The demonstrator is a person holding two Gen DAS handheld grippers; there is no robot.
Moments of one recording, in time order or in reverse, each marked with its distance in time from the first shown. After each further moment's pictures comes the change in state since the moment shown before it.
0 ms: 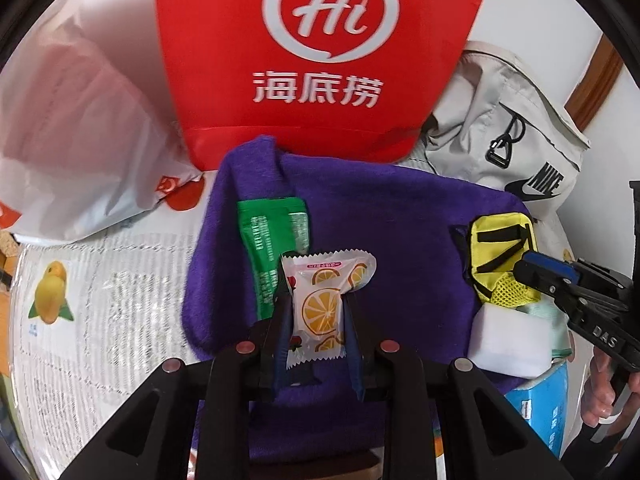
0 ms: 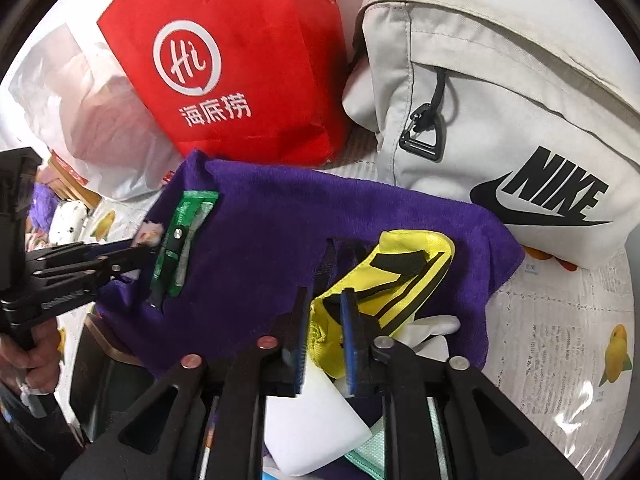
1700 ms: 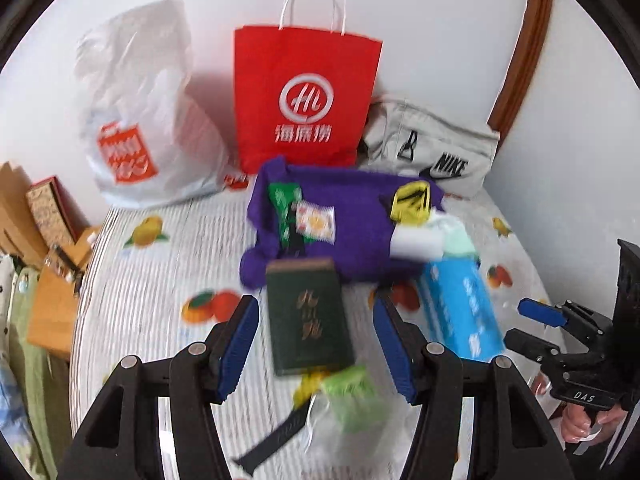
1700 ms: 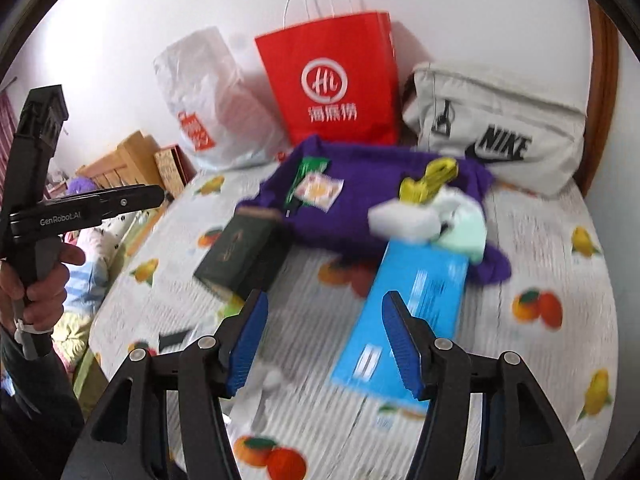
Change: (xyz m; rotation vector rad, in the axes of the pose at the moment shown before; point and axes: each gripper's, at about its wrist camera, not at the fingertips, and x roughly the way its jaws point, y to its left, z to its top) left arm -0.199 -0.001 -0.141 0.047 -0.168 0.010; right arm -0.166 0.092 -0.173 -0.038 -0.135 0.056
